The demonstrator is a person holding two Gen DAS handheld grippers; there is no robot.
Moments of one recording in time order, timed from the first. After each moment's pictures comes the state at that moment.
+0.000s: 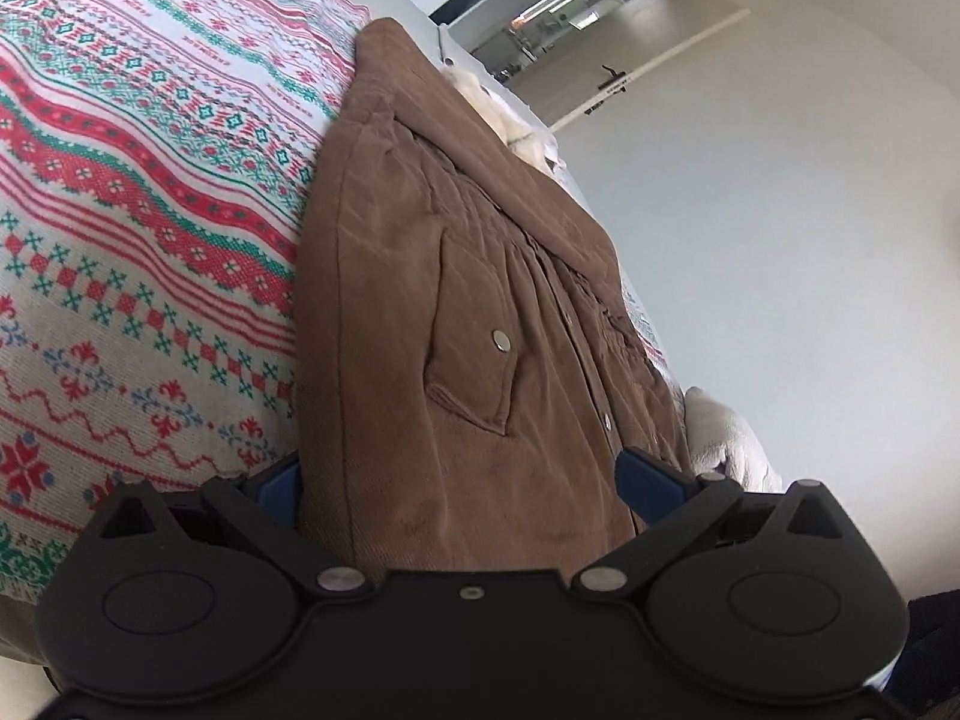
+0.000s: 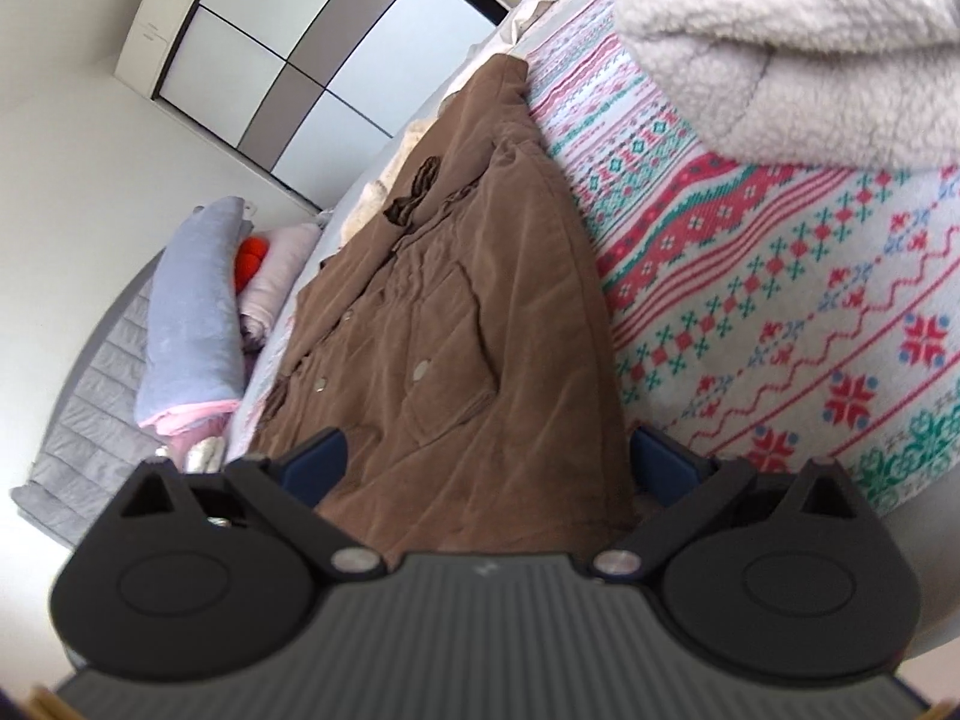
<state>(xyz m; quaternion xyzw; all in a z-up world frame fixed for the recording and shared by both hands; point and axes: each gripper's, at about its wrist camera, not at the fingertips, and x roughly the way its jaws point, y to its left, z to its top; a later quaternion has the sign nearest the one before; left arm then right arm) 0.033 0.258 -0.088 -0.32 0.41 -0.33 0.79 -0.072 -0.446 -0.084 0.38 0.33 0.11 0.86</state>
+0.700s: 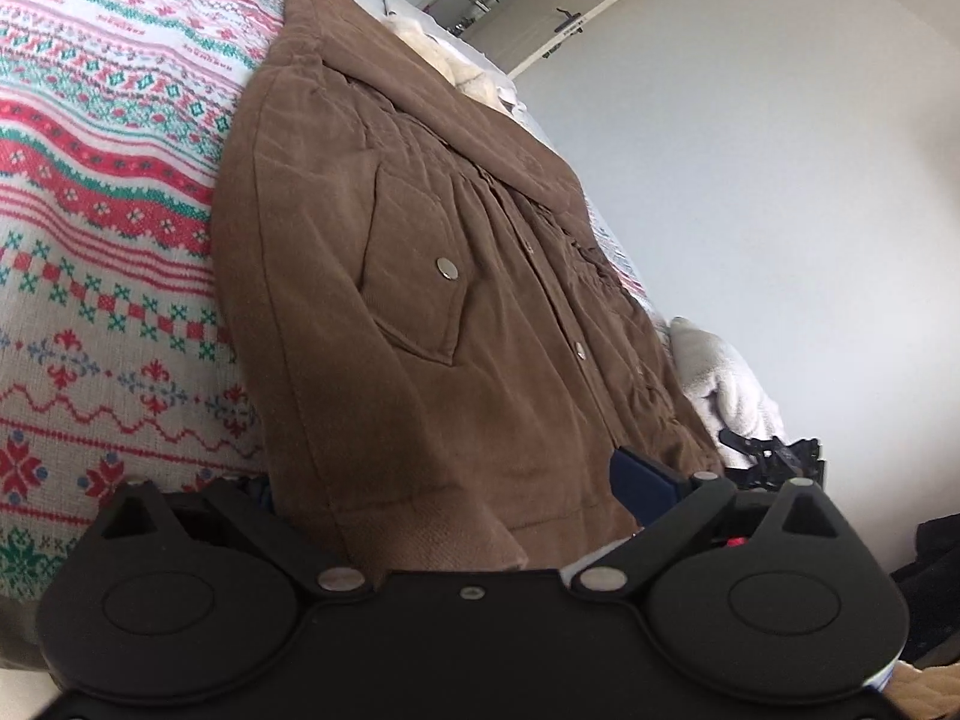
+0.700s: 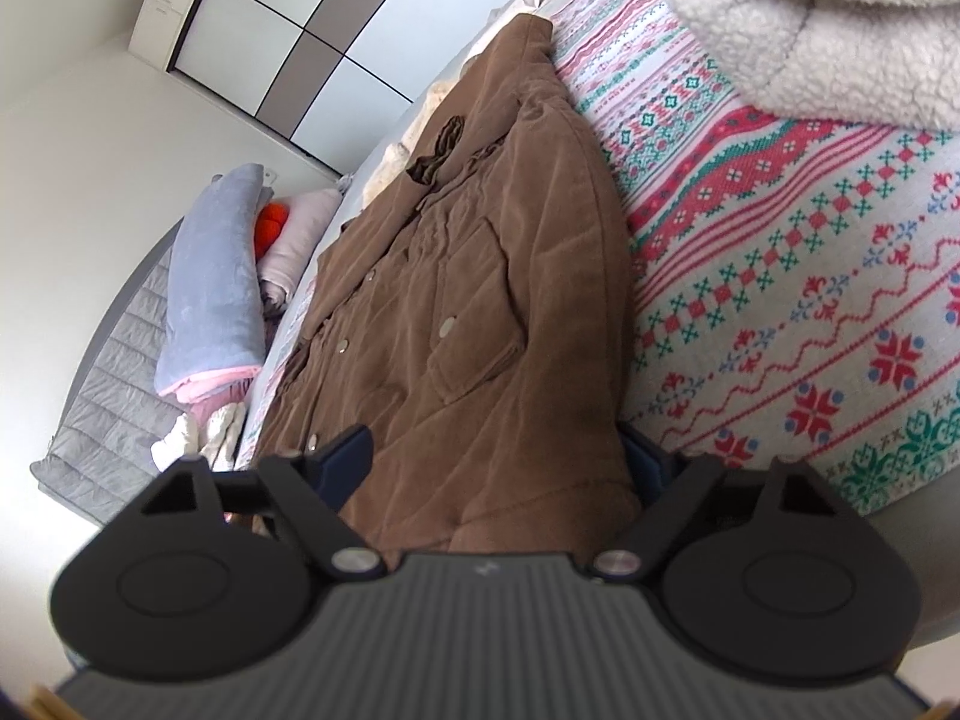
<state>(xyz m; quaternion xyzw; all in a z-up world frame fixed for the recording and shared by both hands) 0.023 0.223 -0.089 -0.26 0.42 -0.37 0.78 -0.067 -0.431 -0.088 0.37 0.35 0.14 0.85</state>
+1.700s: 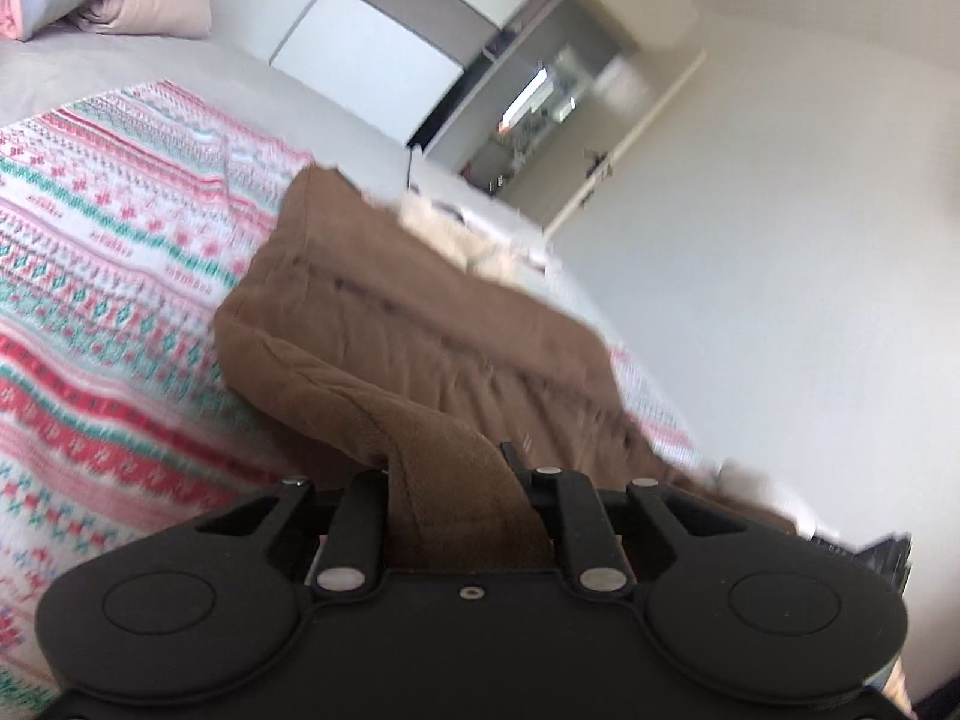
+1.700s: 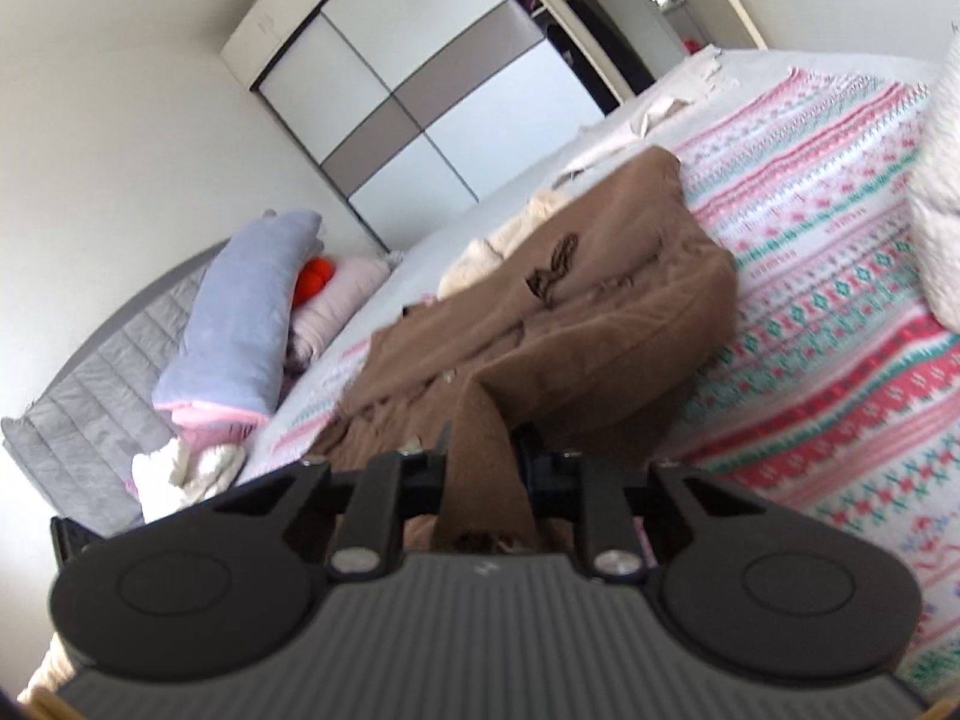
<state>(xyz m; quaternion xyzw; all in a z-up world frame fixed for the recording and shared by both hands) 0.036 0.188 -0.021 -0.28 0.28 -0.28 0.88 -0.045 -0.363 -0.034 0.28 0.22 0.14 0.92</state>
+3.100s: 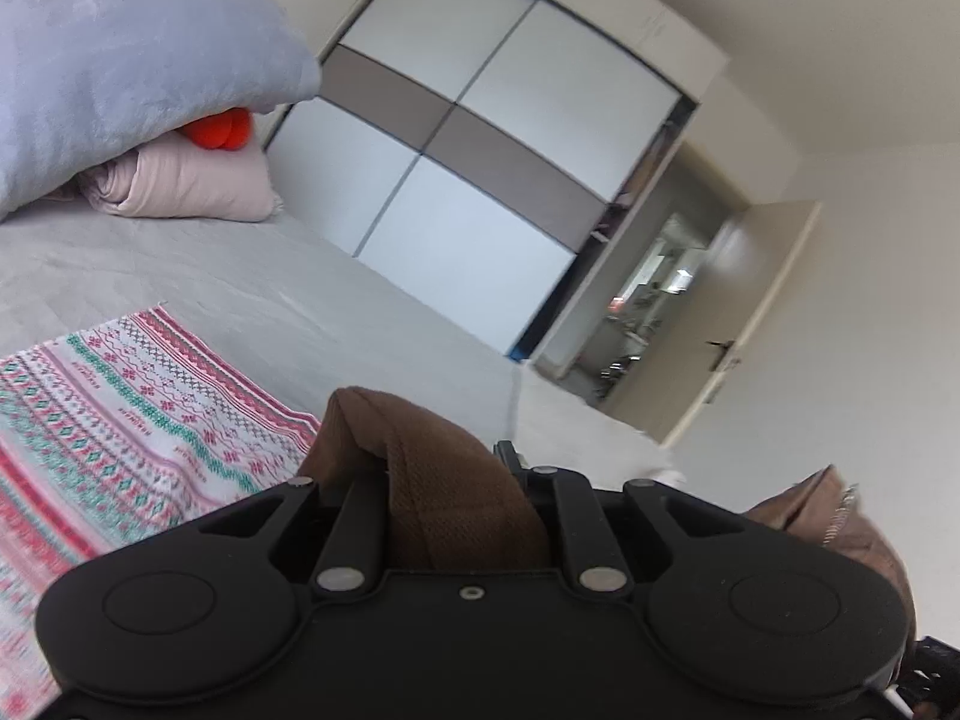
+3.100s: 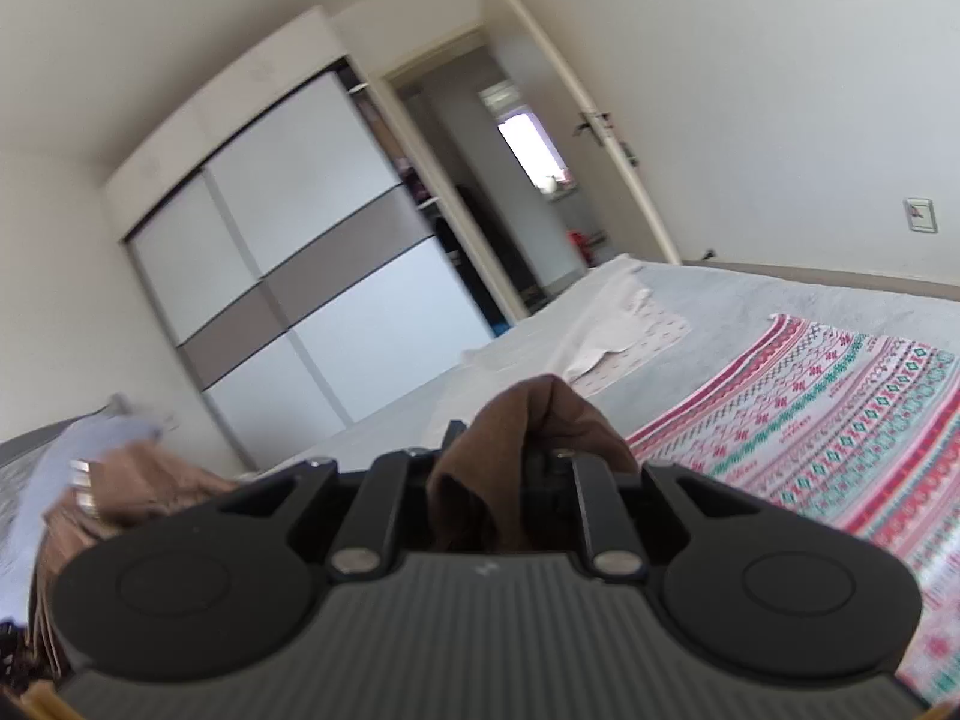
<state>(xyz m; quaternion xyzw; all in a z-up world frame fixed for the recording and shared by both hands) 0.358 0.138 0.049 -0.29 0.15 -0.10 0.94 0.267 -0.407 0.053 0.26 0.07 -0.06 0.96</state>
